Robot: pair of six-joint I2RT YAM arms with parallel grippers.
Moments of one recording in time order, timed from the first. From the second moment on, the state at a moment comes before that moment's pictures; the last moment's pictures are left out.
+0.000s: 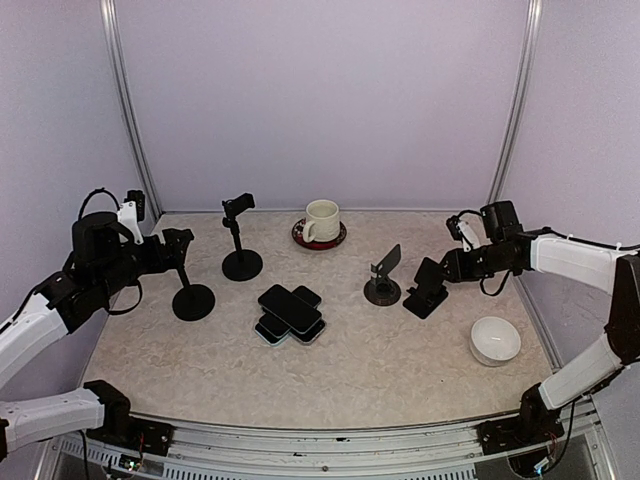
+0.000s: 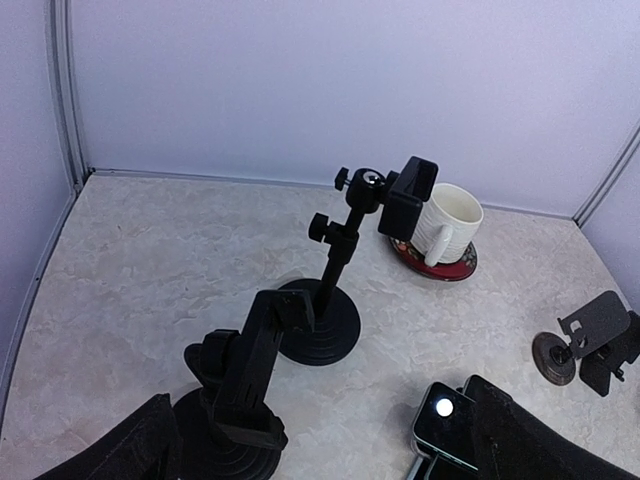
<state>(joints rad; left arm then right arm) -0.39 0.81 0.70 -0.19 -0.17 -0.31 0.22 1.43 0.92 -0.36 -0.36 0.09</state>
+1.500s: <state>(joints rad) -0.38 0.81 0.69 -0.19 -0.16 -0.31 0.11 1.41 1.10 -0.35 -0.35 -0.01</state>
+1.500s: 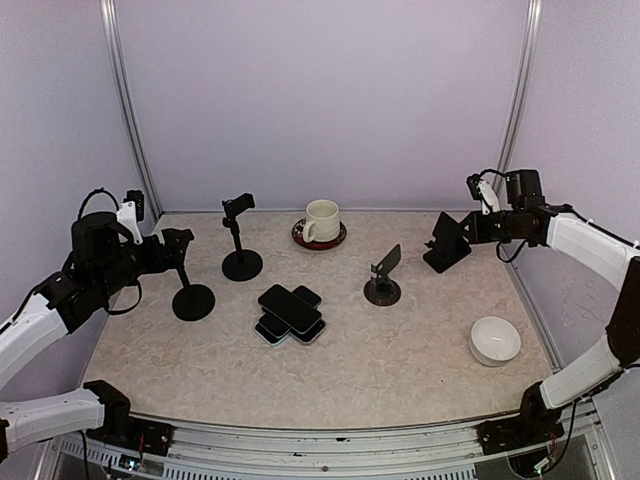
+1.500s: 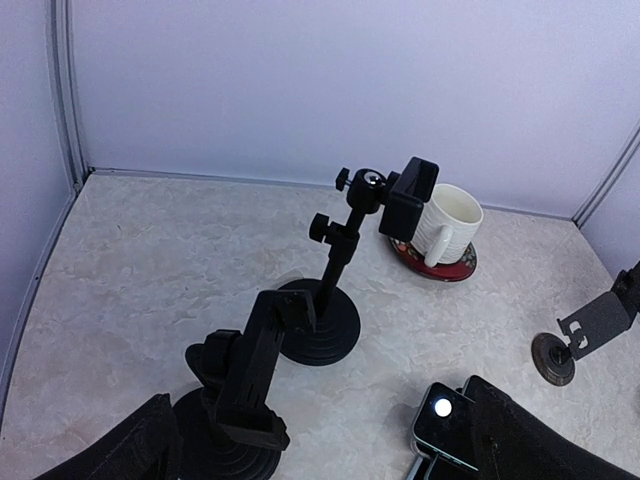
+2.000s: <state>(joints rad) -0.38 0.81 0.69 -0.18 -0.16 -0.31 -0.05 1.58 1.24 -0.19 -0.43 -0.14</state>
